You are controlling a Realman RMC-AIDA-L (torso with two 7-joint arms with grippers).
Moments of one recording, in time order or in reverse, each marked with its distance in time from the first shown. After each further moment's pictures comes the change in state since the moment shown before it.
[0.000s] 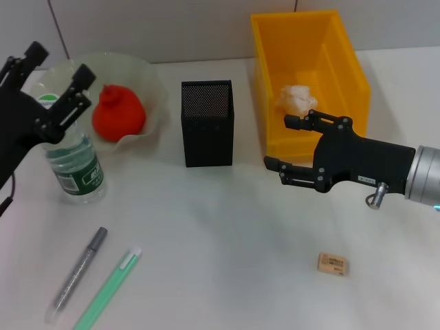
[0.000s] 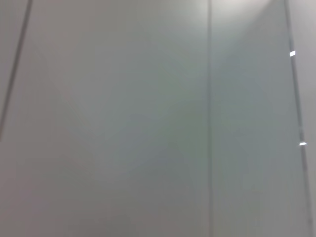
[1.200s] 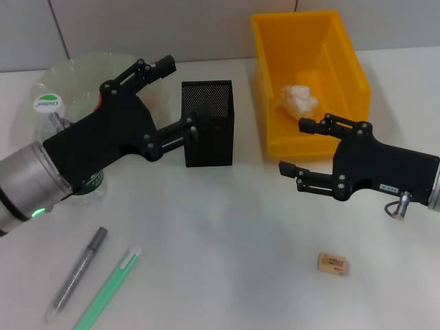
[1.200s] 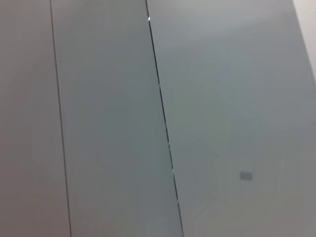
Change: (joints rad) left arm -0.068 0.002 0.129 0.221 0.269 -0.139 -0.102; right arm -0.035 -0.002 0.080 0.004 0.001 -0.134 -0.008
